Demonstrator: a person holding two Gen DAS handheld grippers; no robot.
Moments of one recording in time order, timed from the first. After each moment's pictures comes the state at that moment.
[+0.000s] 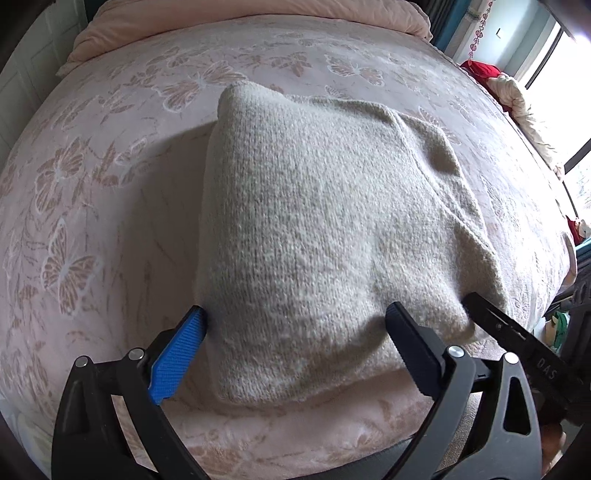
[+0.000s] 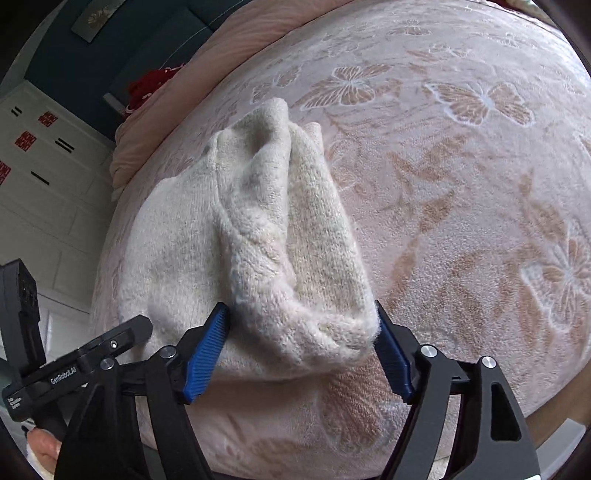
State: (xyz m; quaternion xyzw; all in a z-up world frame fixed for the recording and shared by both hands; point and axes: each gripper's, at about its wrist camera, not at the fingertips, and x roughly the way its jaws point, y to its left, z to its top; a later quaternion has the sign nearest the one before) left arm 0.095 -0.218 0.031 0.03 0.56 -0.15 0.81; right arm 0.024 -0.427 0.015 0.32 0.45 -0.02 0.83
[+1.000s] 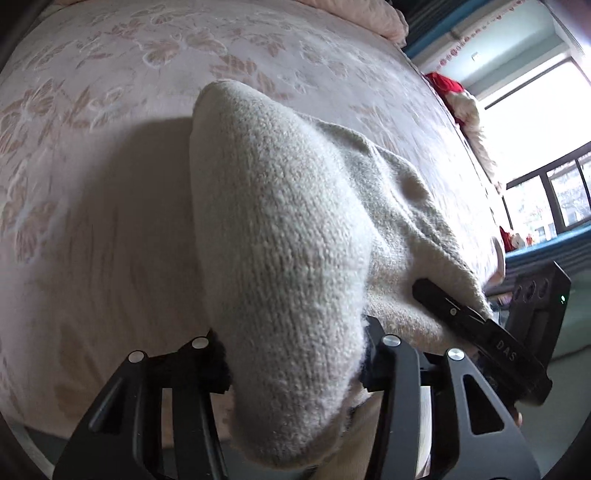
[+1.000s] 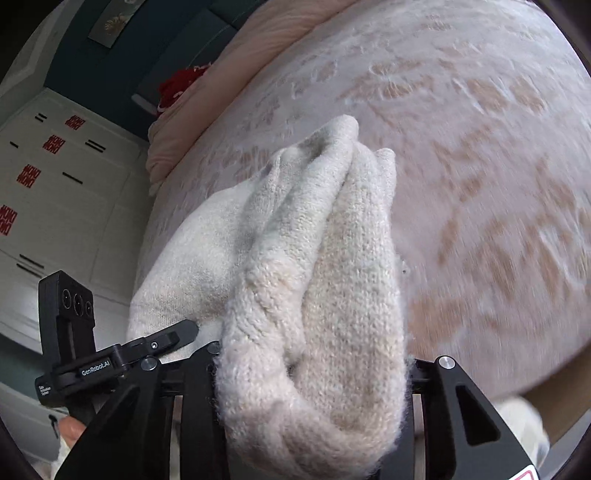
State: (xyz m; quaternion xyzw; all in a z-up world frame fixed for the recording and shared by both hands) left arm 0.062 -0.184 0.043 -0.09 0.61 -0.26 0.75; right arm -0.008 -0.410 0.044 0.36 0.45 0.05 0.81
